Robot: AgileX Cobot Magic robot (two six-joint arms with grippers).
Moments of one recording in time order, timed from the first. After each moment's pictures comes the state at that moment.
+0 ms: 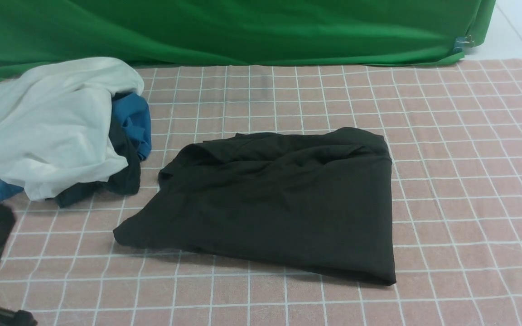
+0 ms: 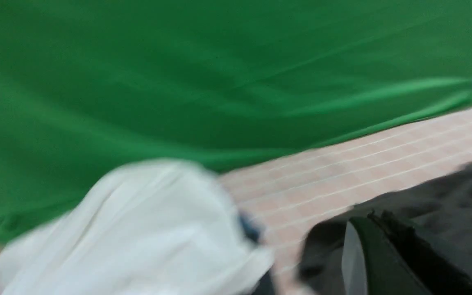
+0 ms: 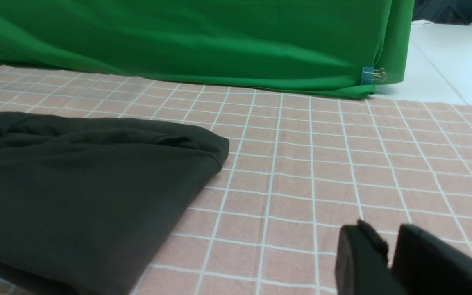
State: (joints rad) right arm 0.12 0.00 0.01 -0.02 0.25 0.03; left arm -0.08 0.17 -0.14 -0.24 0.10 0.40
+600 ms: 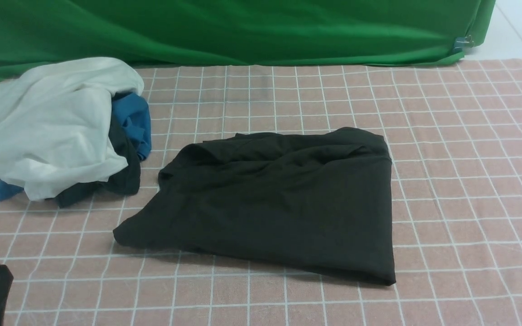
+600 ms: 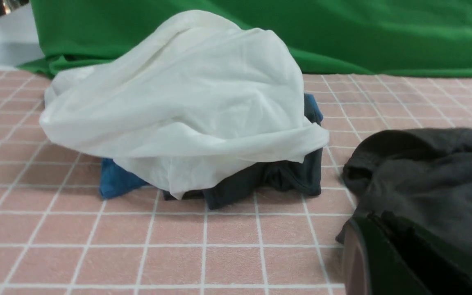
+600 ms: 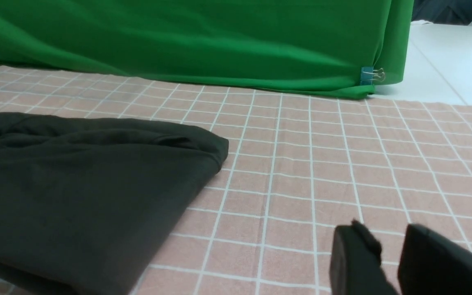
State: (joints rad) right arm 0.12 0.00 0.01 -0.02 0.25 0.03; left arm 0.09 0.00 0.01 -0.26 0.25 0.23
